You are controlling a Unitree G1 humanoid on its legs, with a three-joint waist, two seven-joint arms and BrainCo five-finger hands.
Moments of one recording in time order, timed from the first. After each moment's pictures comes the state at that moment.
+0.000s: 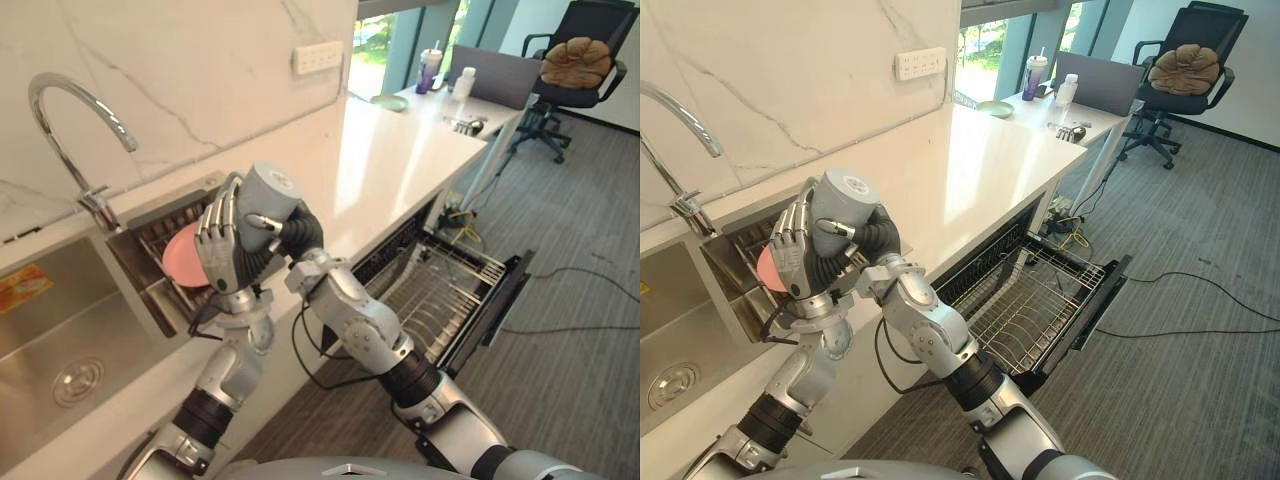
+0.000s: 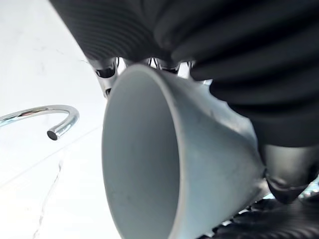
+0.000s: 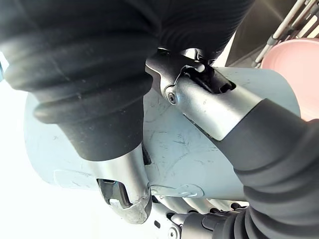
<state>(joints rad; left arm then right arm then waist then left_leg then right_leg) -0.20 0.12 -0.45 0.07 0.83 0.20 1.11 -0.47 -0.05 0.55 -0.06 0.83 0.09 -0.31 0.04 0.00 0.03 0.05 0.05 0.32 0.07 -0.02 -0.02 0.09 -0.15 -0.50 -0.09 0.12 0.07</state>
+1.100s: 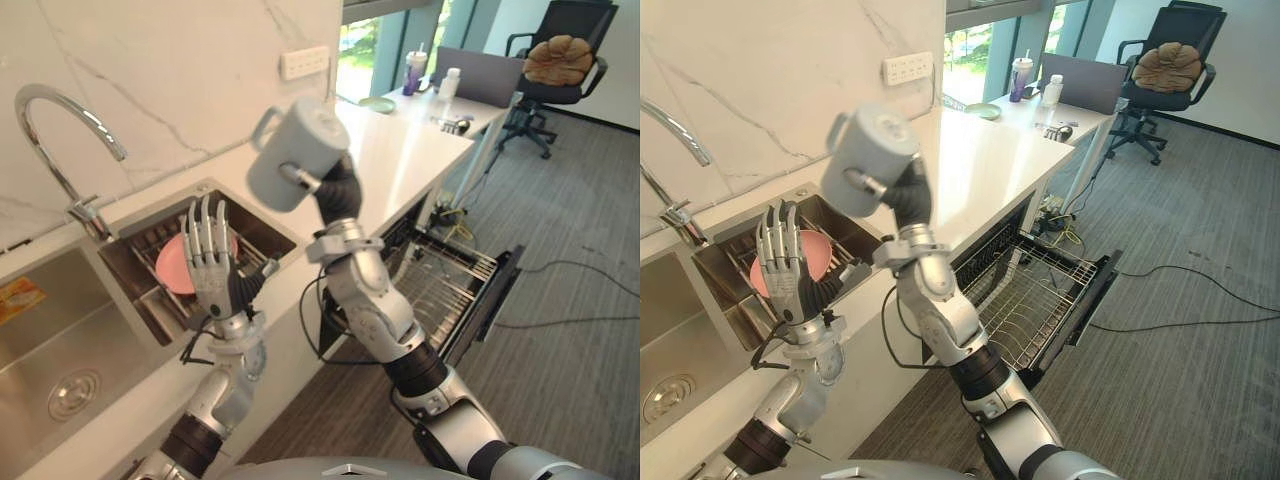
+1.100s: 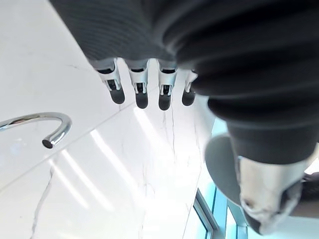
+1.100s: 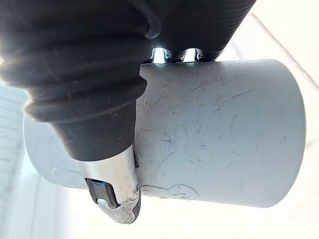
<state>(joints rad) -0.10 0.15 -0.43 0.02 0.88 0.20 1.20 -0.49 -0.04 0.37 -0.14 0.54 -0.14 -0.42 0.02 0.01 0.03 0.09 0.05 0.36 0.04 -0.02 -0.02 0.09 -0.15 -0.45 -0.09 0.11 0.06</state>
